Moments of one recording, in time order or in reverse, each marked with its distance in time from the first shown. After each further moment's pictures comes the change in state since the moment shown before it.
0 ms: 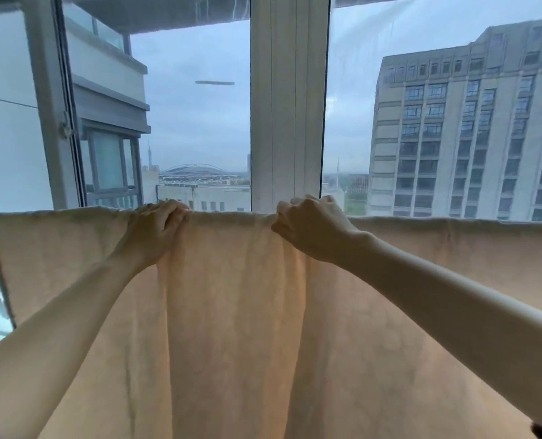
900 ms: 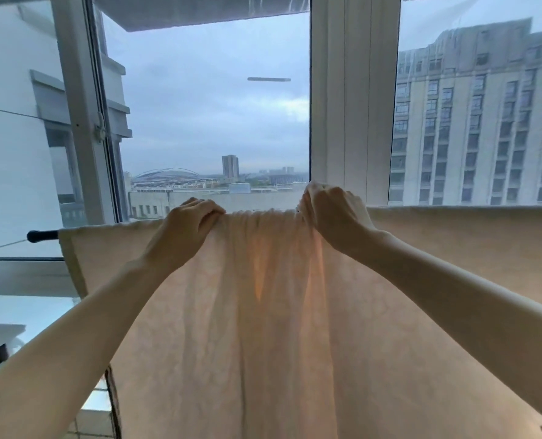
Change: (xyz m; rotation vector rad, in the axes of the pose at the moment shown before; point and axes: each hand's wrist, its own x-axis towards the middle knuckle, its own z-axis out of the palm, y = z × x) left_hand 0.017 -0.190 -0.070 -0.129 0.016 0.313; right_hand 0.133 -0.182 0.051 0.095 0.115 0.311
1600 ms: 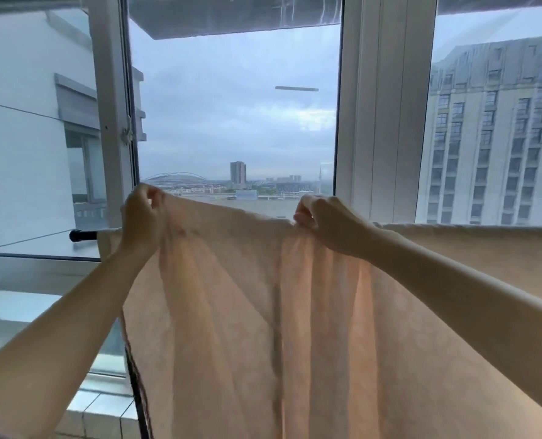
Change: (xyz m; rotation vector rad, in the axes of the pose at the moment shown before) left_hand -0.006 -0.079 -0.047 -0.116 0.414 -0.559; right_hand 0.039 -0.039 0.029 0.197 -0.186 -0.126
